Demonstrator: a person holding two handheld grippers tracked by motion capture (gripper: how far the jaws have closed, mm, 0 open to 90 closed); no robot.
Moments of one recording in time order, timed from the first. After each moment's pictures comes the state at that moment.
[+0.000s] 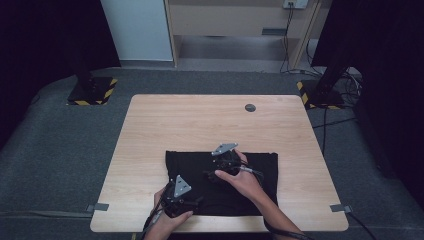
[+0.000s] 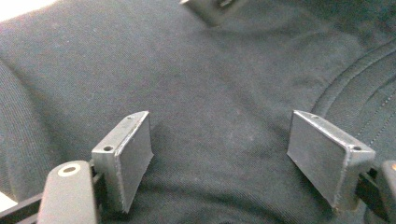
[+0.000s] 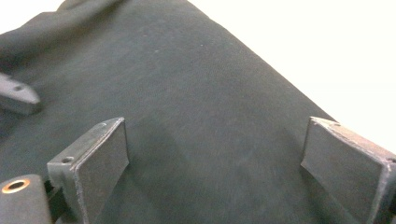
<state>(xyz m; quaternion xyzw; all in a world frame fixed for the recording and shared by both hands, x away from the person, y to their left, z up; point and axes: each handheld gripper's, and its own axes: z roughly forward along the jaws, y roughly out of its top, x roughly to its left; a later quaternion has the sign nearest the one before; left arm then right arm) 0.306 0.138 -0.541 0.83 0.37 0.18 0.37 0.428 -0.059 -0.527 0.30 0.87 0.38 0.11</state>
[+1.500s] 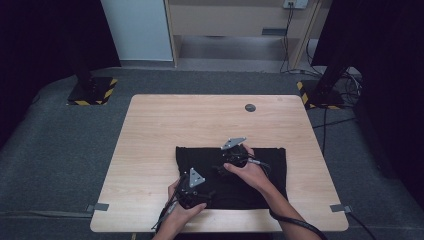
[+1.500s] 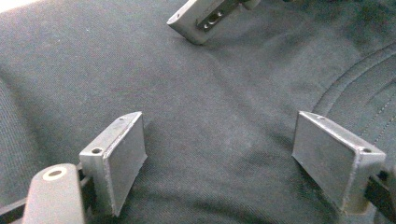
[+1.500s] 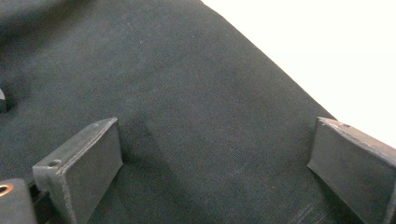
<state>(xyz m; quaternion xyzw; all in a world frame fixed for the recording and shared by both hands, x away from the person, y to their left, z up) 0.331 0.101 -0.541 0.83 0.38 0.16 0.37 0.459 -0.090 -0.540 0.29 0.88 0.37 0.11</state>
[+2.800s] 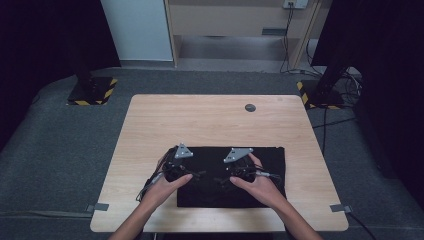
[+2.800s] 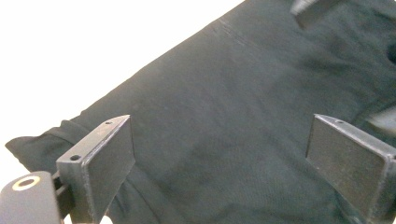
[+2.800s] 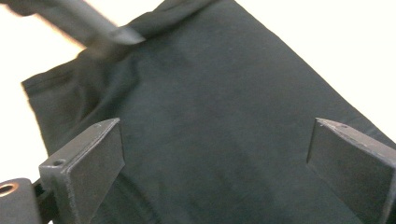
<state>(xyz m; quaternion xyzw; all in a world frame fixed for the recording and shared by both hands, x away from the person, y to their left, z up) 0.388 0.140 -0.479 0.85 0.34 0.14 0.39 0.385 -0.098 -0.487 0.25 0.88 0.38 0.12</state>
